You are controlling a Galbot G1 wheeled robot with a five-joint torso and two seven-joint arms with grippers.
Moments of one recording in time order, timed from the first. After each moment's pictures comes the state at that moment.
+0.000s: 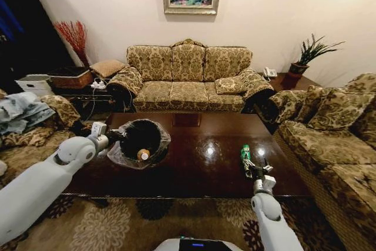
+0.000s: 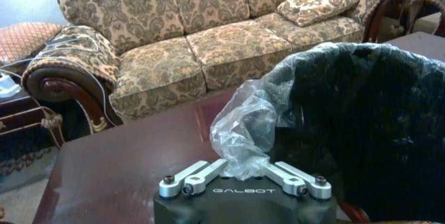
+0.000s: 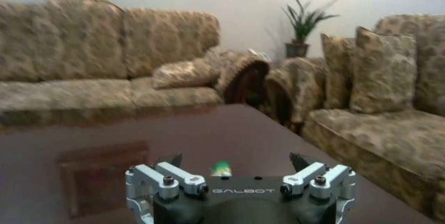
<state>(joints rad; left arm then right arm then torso) 1.12 -0.52 -0.48 -1.88 -0.86 0.59 0.02 -1.26 1.38 0.63 1.50 0.23 0.02 0.25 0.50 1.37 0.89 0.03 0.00</state>
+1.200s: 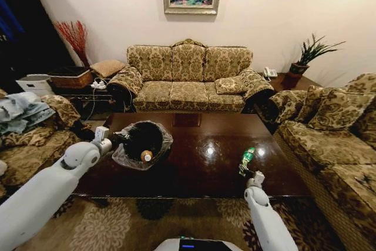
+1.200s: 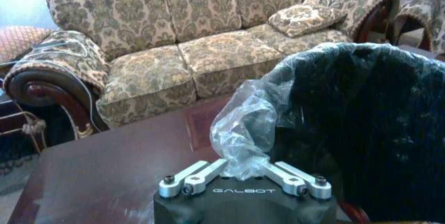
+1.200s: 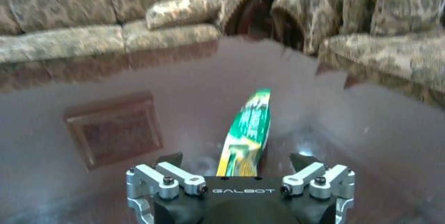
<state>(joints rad) 1.14 -0.58 -0.48 -1.87 -0.81 0.53 0.06 -1.04 1.36 0.52 1.13 0.40 -0.01 0.25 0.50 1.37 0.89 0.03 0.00</state>
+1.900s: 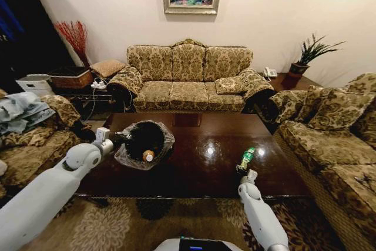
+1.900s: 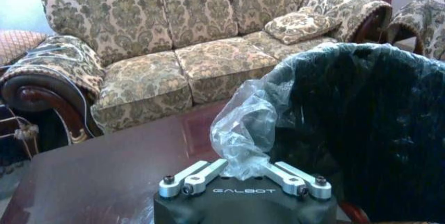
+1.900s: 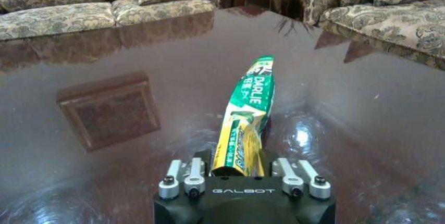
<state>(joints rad) 1.14 -0.60 -0.47 -1.86 -0.81 0.50 0.07 -0.97 1.36 0.49 1.01 0.44 -0.01 0.24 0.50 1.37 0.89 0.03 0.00</state>
